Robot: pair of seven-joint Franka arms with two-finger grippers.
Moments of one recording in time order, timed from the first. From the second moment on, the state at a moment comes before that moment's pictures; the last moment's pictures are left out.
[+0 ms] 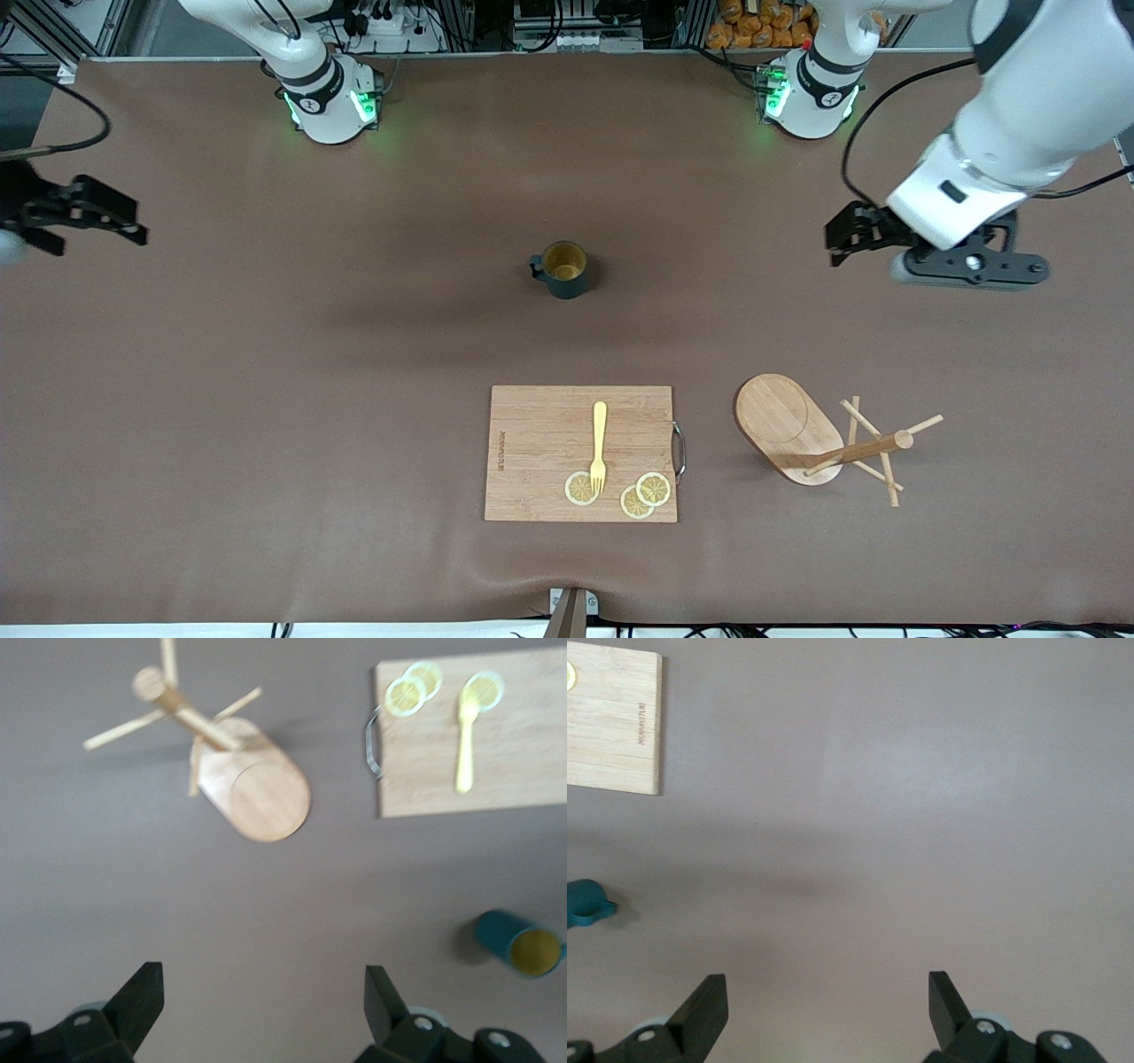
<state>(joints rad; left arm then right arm) -0.12 0.14 -0.21 -1.45 0.01 1.64 -0.25 0.05 0.11 -0.08 -1.35 0.04 1.44 -0.17</state>
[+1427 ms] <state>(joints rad) -0.72 0.44 -0.22 -1.41 0.36 1.99 -1.13 -0.01 0.06 -0.07 -1.38 0.00 1.41 -0.20</state>
